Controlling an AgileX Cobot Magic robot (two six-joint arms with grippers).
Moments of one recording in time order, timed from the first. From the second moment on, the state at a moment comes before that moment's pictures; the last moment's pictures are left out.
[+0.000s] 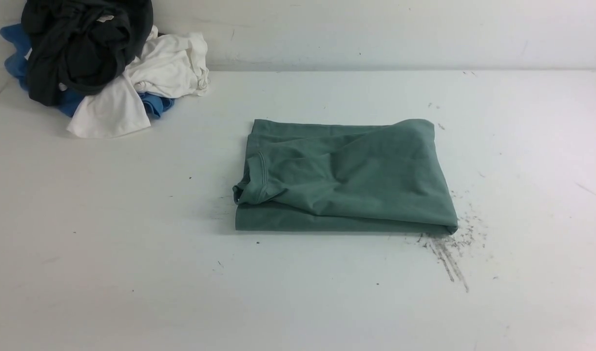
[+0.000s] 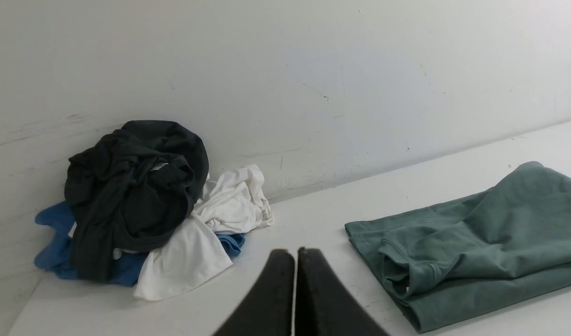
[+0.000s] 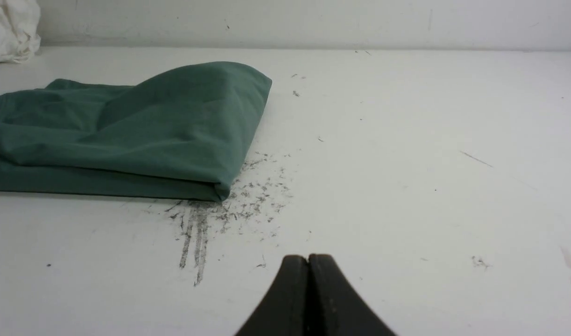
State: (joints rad) right arm 0.04 -0.01 0.02 0.08 0.36 -0.08; left arm -0.23 0.02 -0.23 0.01 0.24 0.12
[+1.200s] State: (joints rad) right arm 0.04 -0.01 0.02 0.07 0.36 -0.08; left arm -0.23 -0.01 0.03 0.03 0.14 0.12
